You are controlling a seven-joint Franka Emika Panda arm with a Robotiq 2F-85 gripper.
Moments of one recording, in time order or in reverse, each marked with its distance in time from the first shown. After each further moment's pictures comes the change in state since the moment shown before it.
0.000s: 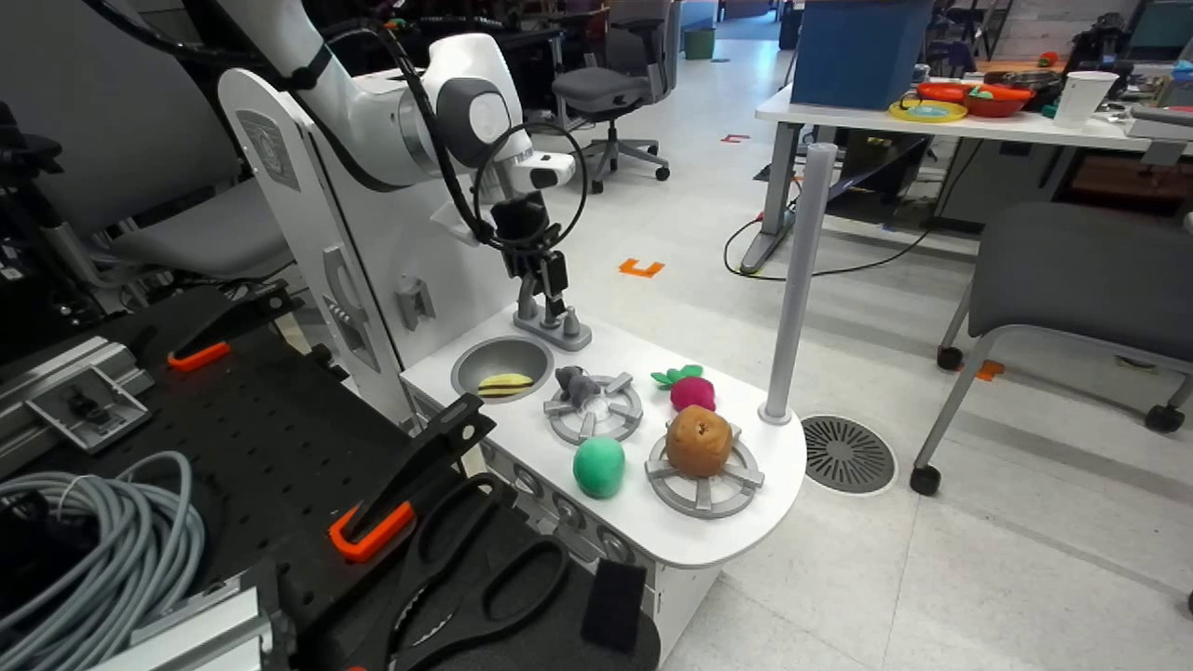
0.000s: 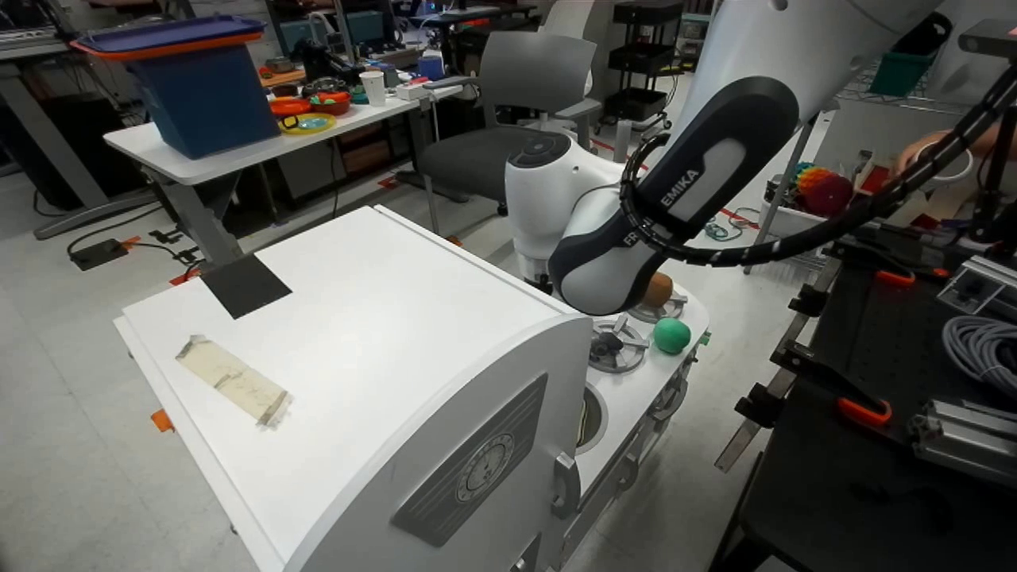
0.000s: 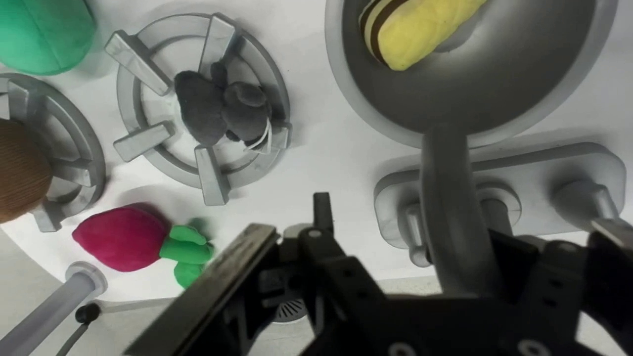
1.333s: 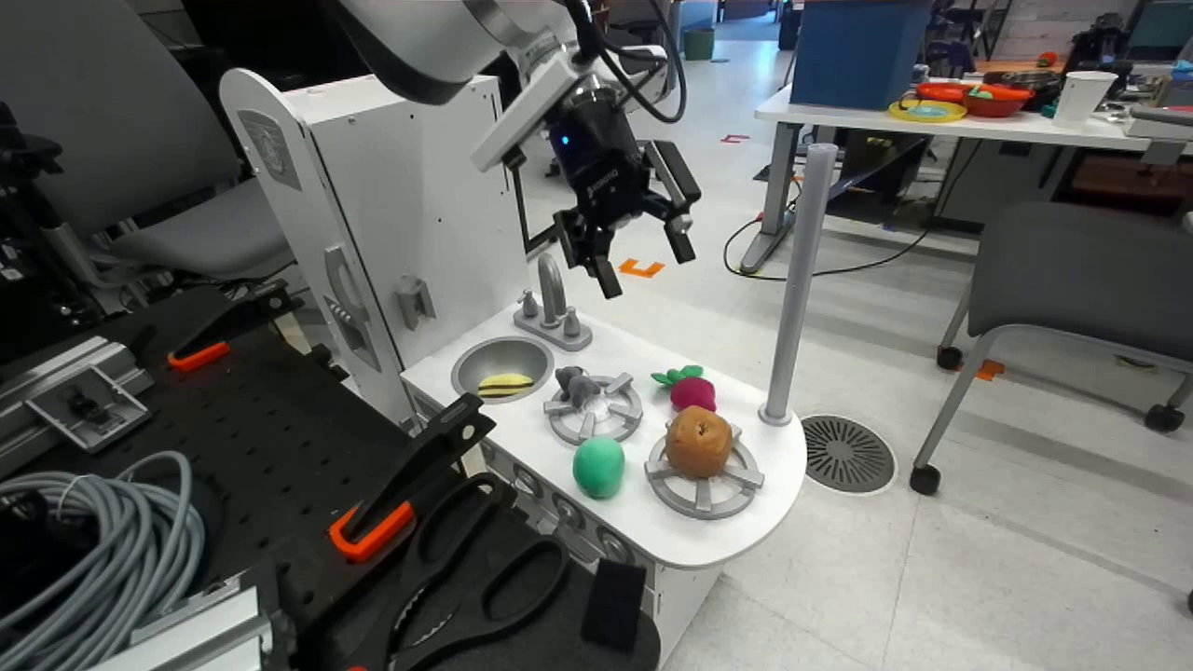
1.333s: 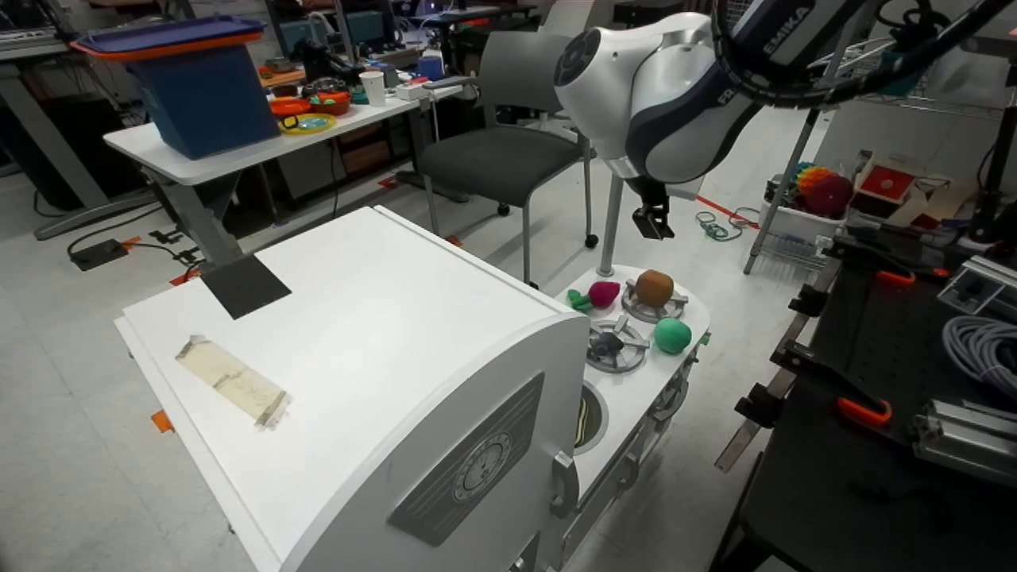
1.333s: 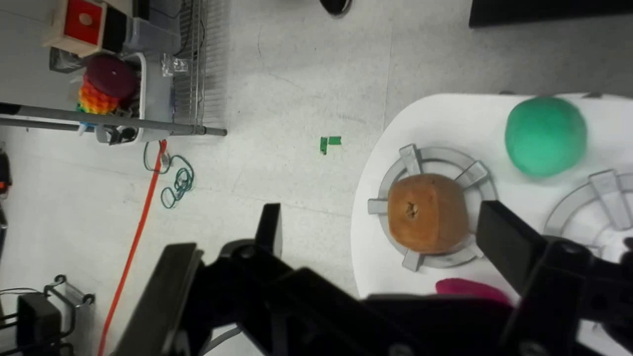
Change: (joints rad) arm -0.028 -0.324 -0.169 -0.282 -0.397 -0.450 -0.271
